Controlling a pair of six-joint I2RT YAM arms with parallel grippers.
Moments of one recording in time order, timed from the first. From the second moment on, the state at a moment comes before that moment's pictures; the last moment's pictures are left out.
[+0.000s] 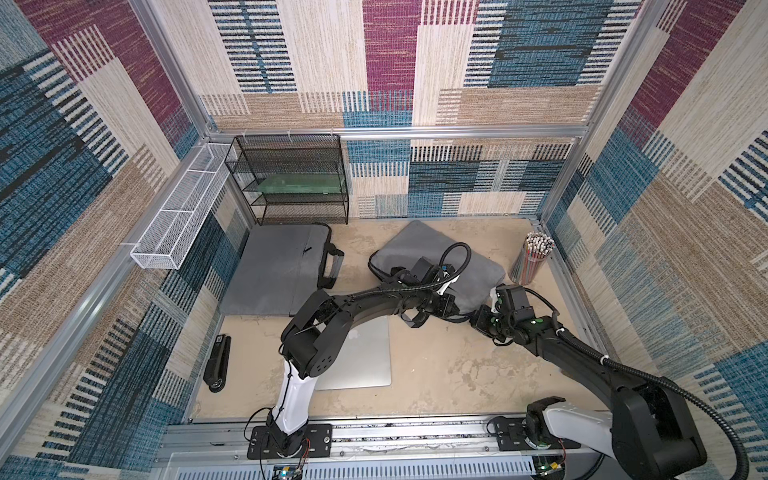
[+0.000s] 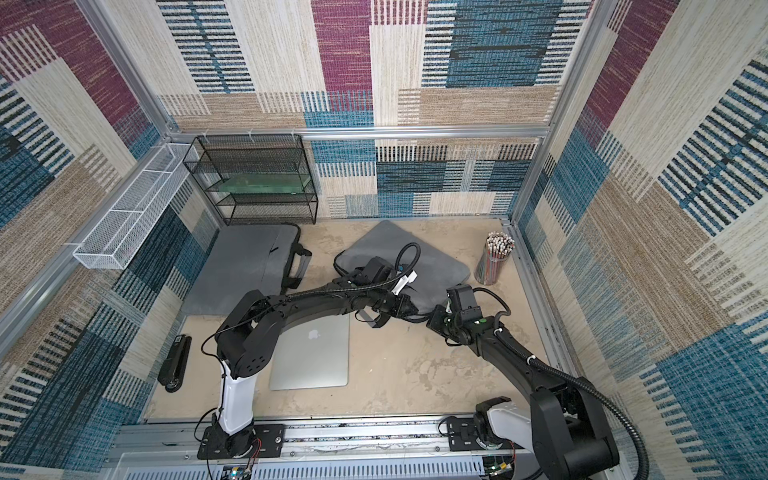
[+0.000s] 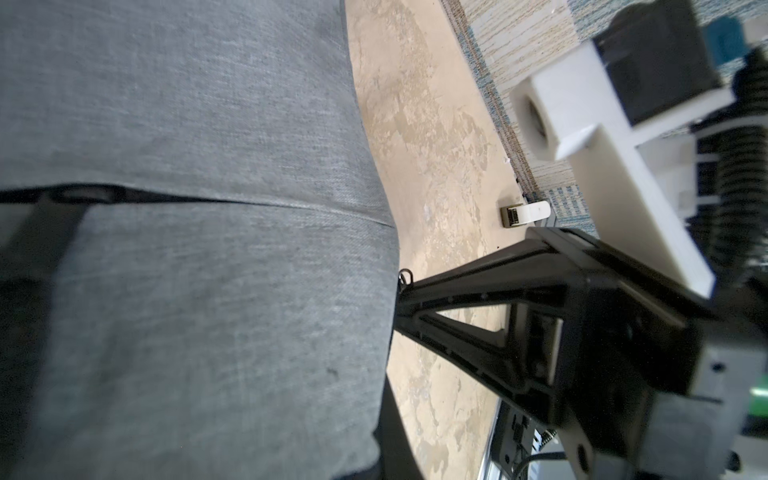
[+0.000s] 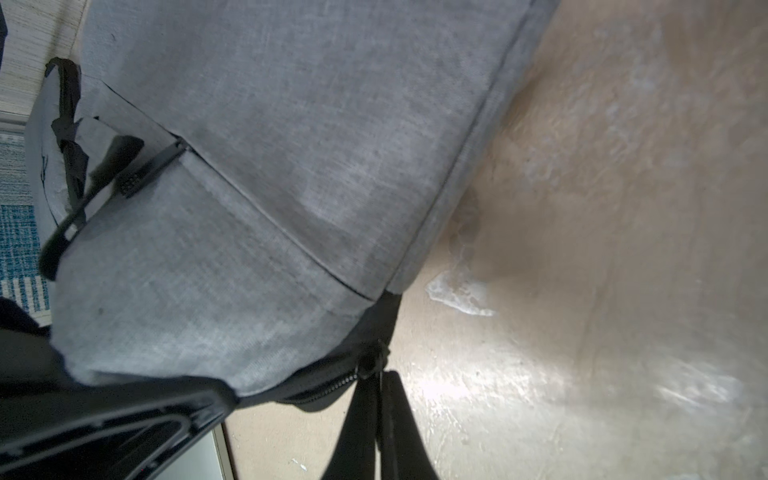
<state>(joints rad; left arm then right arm) -0.81 2.04 1.45 -0.20 0.54 -0.42 0.24 1.18 0.57 -0.32 -0.20 0.74</state>
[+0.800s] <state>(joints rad) -0.58 1.65 1.08 -0.18 0.30 -0.54 0.40 1.18 0.76 -0.52 0.19 0.63</state>
